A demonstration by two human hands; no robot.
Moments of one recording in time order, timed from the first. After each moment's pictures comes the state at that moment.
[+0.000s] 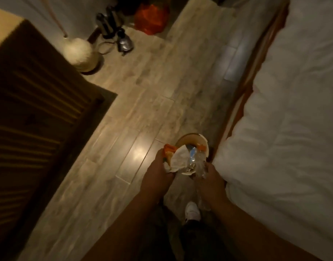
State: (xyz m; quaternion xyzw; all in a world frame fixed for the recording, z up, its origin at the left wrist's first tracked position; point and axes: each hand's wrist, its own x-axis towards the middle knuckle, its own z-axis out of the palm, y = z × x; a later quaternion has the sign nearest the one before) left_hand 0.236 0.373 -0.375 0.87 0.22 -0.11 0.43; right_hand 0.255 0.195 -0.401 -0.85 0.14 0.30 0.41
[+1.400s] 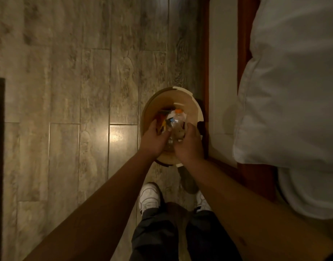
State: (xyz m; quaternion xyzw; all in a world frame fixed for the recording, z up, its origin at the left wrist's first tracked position) left_hand 0.380 0.347 -0.753 0.80 0.09 -0.33 0.49; right_hand 0.337 0.237 -0.757 -0.84 0.34 0.18 0.39
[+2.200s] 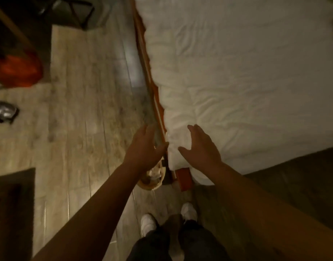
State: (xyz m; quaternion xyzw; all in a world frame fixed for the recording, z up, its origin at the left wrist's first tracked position) left_hand 0.379 0.295 -0.317 0.91 -0.22 -0.19 0.30; right_hand 0.288 0.126 -0.323 -0.93 0.25 0.05 0.26
